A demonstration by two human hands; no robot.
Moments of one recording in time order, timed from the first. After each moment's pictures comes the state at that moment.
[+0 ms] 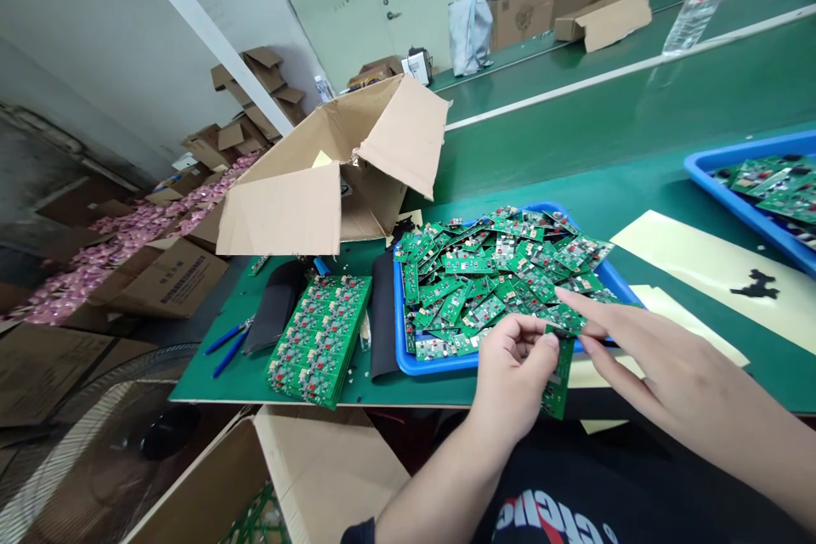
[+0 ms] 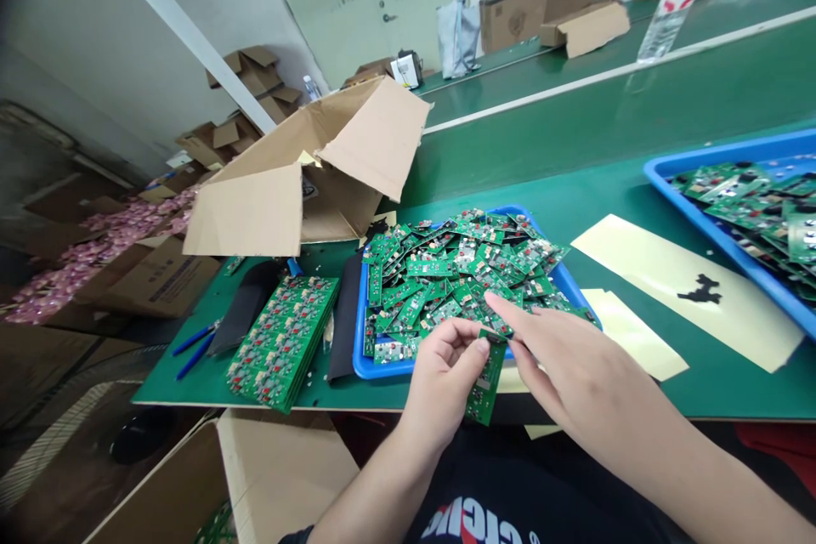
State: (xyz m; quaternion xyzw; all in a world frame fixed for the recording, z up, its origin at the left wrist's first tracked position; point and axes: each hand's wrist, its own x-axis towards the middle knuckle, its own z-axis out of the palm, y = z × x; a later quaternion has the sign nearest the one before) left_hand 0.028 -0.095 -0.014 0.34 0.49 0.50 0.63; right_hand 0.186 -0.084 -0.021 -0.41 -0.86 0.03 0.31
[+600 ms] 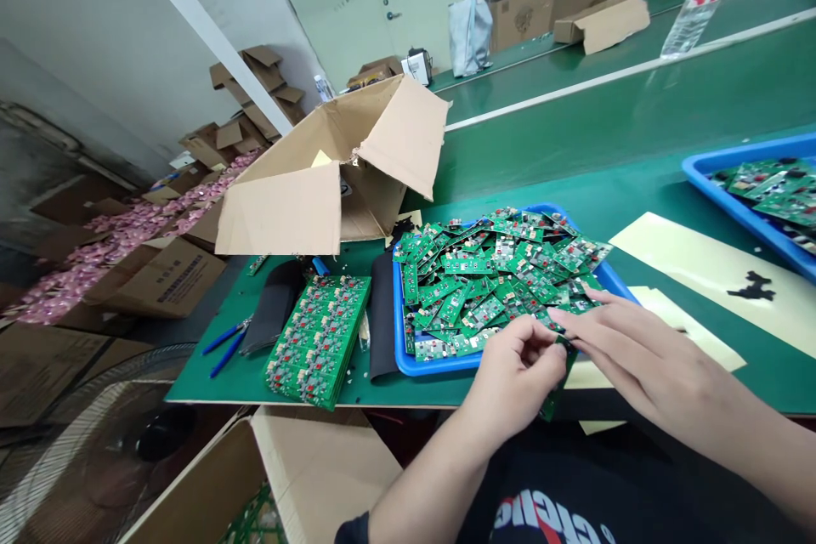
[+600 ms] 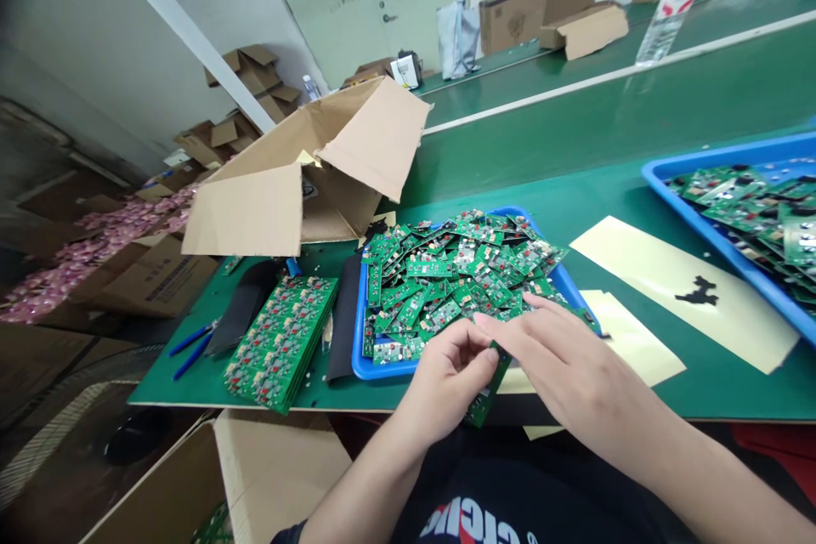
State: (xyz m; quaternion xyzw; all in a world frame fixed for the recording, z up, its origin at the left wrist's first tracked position) left_hand 0.019 -0.091 -0.022 0.50 0.45 0.39 0.63; right_hand 0.189 -0.079 -0.032 -0.31 -0.88 0.01 0.35
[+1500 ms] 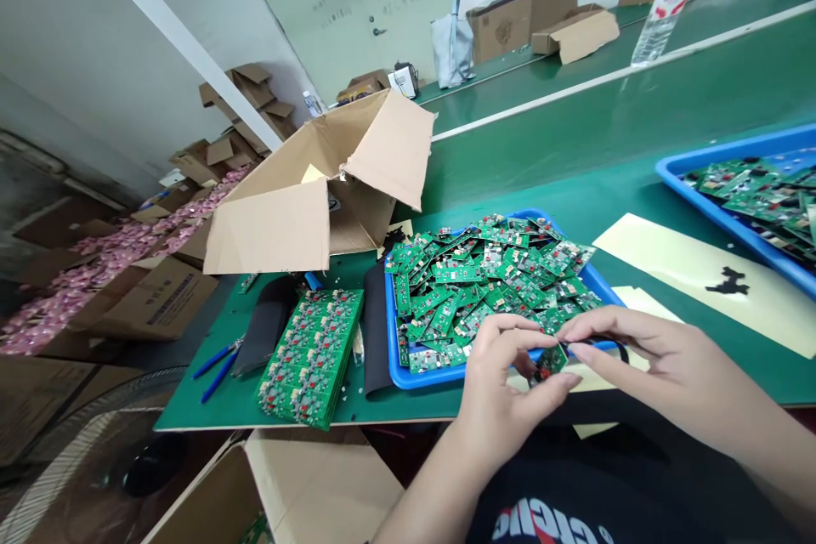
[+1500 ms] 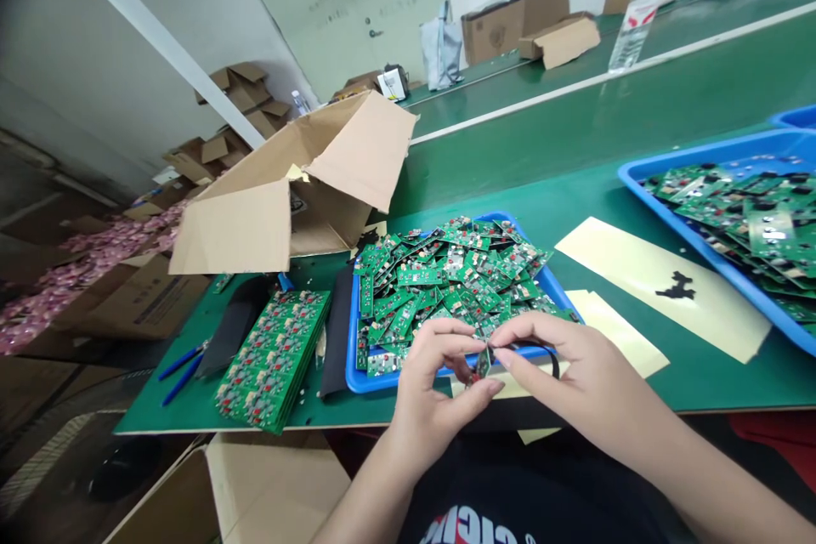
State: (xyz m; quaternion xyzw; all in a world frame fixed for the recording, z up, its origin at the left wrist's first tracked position) left_hand 0.008 -0.097 -0.026 0.68 0.43 0.47 0.37; right_hand 0.189 -0.080 -0.007 -0.49 -0.70 0.37 0.36
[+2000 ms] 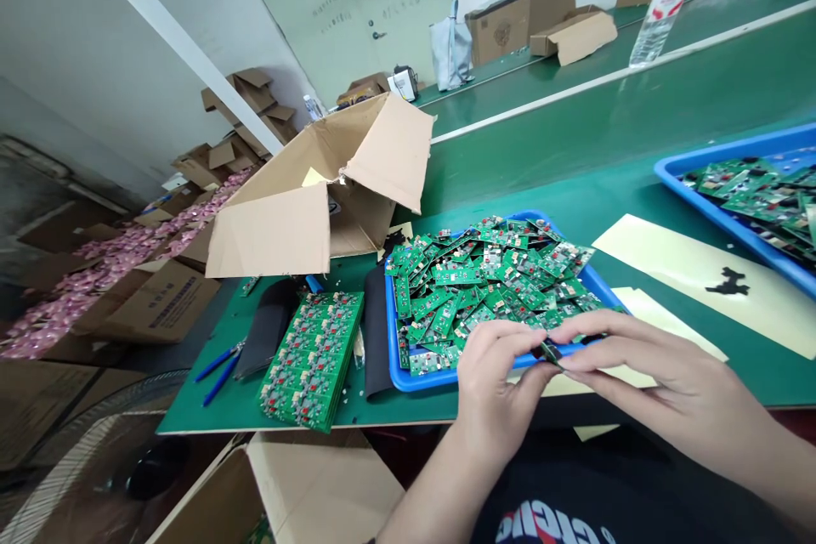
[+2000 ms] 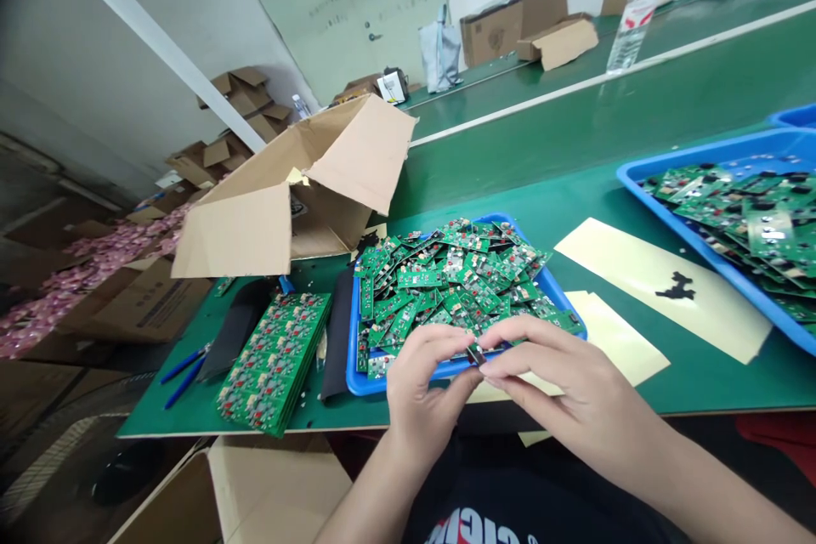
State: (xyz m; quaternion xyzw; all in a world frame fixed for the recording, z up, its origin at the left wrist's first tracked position) left_hand 0.011 -0.090 -0.024 0.73 0.40 0.53 0.12; right_hand 0.189 -0.086 -0.010 -0.37 -0.79 0.26 0.42
